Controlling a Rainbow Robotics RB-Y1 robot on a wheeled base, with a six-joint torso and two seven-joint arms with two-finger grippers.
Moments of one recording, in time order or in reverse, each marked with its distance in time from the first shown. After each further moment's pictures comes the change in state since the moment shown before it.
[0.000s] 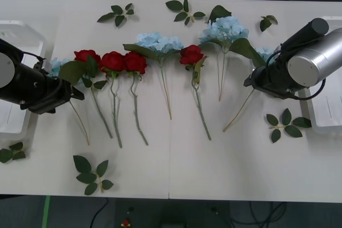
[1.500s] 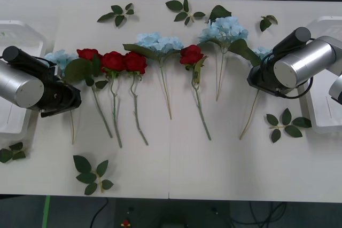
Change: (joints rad) right arm -0.080 0.109 0.085 0.274 0.066 -0.142 0.000; left arm -0.140 -0.035 -0.316 0.125 -0.169 -0.219 0.115
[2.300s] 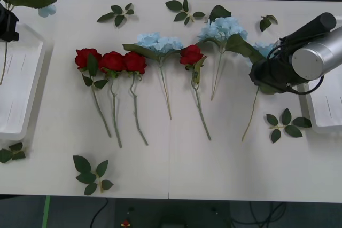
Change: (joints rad) right arm -0.001 -0.177 0.027 -0.221 -0.231 -0.003 0.102; left arm 0.037 0.004 0.869 -0.176 -0.076 0.644 -0.671
